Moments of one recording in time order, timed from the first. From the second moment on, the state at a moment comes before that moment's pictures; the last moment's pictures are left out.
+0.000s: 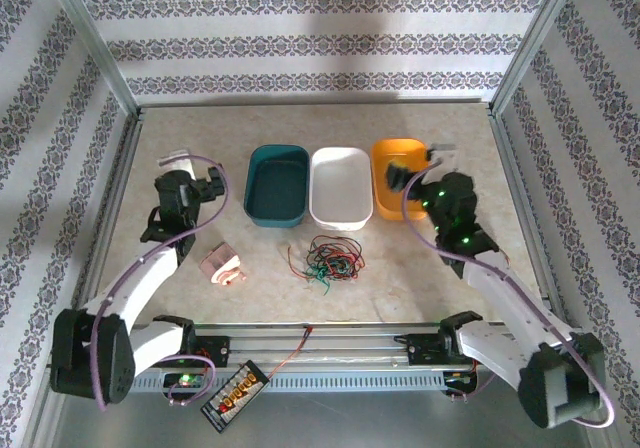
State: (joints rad) left arm -0.15 1.09 0.60 0.12 -0.28 -0.25; right arm 0.35 0.96 0.62 0.12 0.05 0.23
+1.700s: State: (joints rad) left arm -0.95 1.63 0.68 0.14 -0.18 -0.35; right arm 0.57 1.14 0.69 -0.47 -0.17 0.42
